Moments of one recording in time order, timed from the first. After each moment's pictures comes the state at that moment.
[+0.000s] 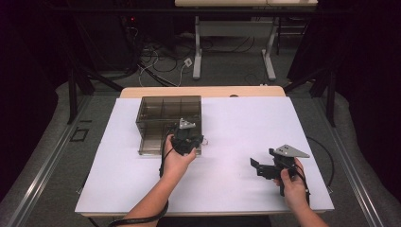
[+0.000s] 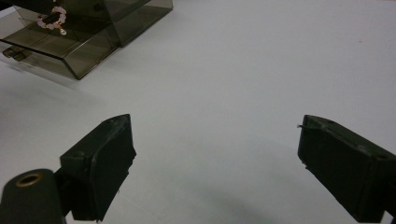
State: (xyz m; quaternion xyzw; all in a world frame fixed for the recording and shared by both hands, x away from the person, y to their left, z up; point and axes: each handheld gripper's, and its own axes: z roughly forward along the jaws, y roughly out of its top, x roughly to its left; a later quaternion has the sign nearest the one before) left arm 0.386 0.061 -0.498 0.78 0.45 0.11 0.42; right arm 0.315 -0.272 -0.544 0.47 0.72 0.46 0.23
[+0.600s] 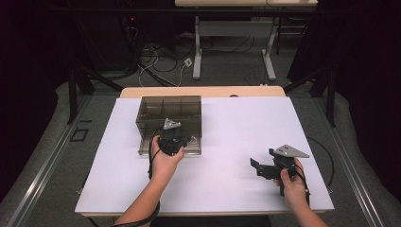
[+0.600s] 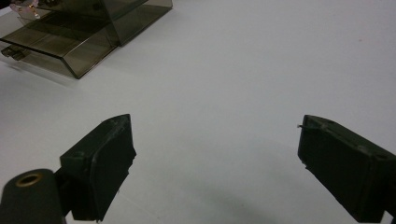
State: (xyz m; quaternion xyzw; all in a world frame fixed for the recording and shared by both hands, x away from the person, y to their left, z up) left arm 0.382 0.098 -0.497 0.75 0.48 0.12 0.43; right arm 0.315 -0.271 -0.545 0.47 0.72 0.46 0.22
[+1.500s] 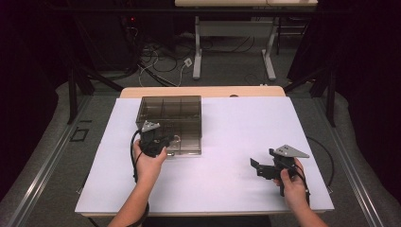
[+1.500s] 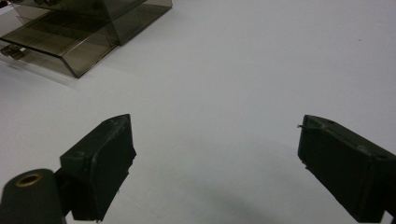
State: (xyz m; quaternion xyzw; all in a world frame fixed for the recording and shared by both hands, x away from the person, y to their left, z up) left arm 0.376 0.148 -0.502 0.71 0.52 0.14 0.45; right arm 0.315 -0.272 -0.545 0.47 0.72 0.46 0.23
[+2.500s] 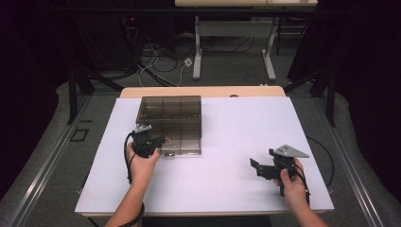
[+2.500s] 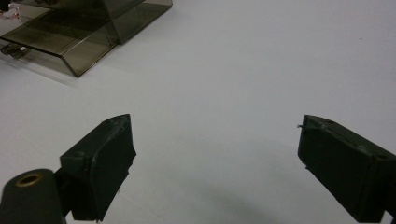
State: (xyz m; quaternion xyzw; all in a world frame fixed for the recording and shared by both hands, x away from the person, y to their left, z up) left arm 0.385 0.173 -0.525 0.70 0.56 0.14 0.43; right arm 0.315 -0.271 -0.545 0.47 0.72 0.46 0.22
